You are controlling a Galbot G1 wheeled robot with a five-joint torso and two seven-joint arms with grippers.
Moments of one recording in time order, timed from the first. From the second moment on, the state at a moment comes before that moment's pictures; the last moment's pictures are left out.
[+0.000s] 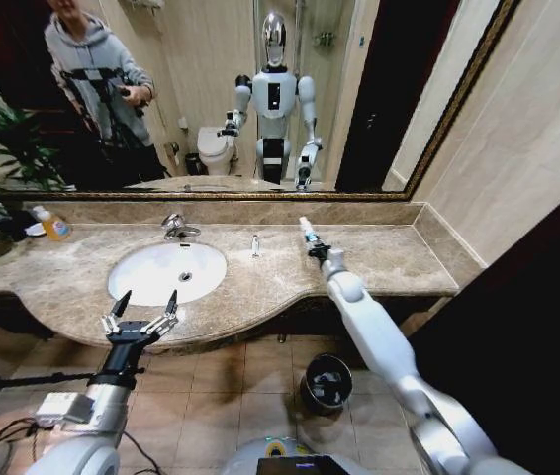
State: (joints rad) left arm 1.84 -1.36 -0.82 -2.47 -0.37 0.04 0.05; right arm -0.84 1.21 0.27 1.63 0.34 -0.20 0.12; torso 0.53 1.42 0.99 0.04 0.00
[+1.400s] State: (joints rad) left arm 1.84 -1.36 -0.82 -2.47 -0.37 0.04 0.05; right arm -1.53 1.43 0.51 1.54 0.02 -0.08 -0.07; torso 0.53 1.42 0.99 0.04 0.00
